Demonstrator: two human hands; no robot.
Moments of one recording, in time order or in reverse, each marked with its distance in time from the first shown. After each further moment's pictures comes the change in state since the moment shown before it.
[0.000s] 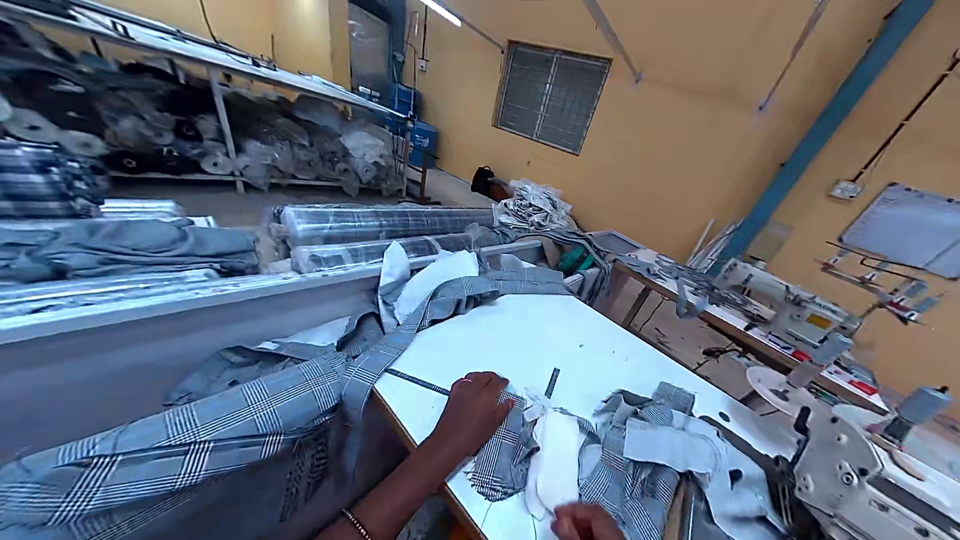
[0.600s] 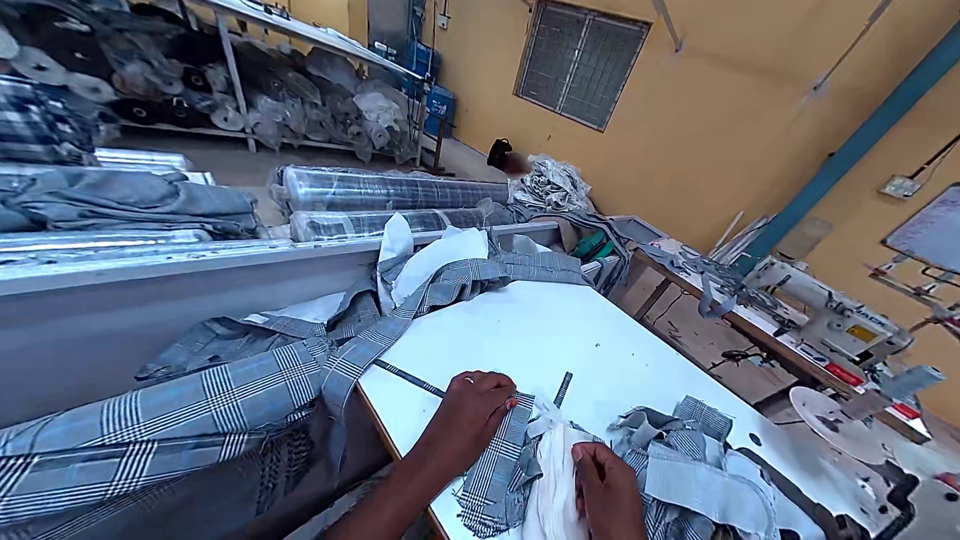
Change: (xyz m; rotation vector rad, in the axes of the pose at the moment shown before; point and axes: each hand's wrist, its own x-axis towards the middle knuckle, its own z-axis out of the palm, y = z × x) left_hand -0.002 -0.017 0.020 -0.093 0.326 0.291; right_hand 0.100 0.063 0.011 -0.005 -0.076 0.480
